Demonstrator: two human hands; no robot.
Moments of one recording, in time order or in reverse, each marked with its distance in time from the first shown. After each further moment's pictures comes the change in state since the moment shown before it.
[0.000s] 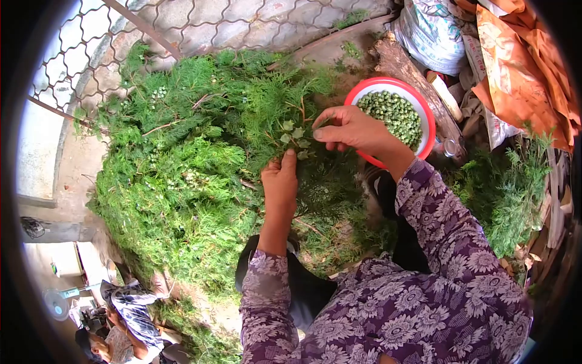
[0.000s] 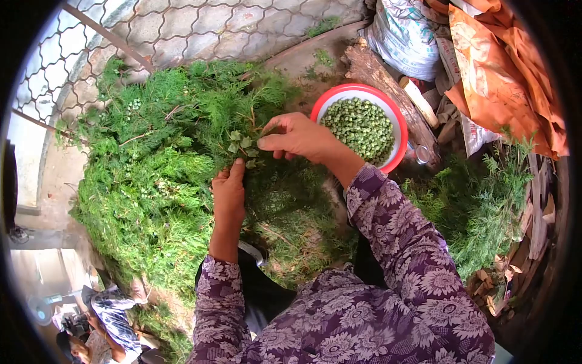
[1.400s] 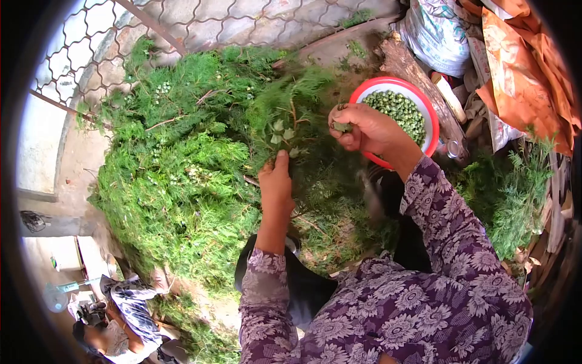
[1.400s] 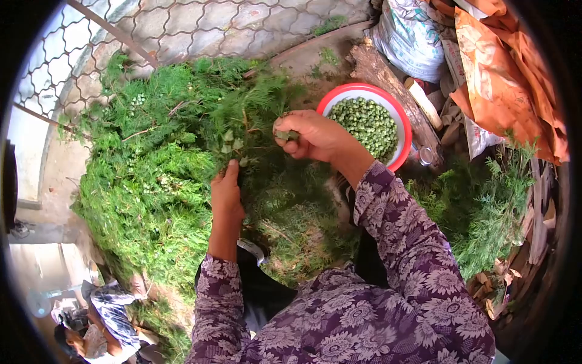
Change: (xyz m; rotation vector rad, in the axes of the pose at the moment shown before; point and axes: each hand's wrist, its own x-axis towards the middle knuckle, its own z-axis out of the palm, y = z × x) left_hand 0.000 0.005 -0.012 0.072 0.098 -0.049; right_hand -0.003 0.002 -0.012 0.600 -0.189 0.081
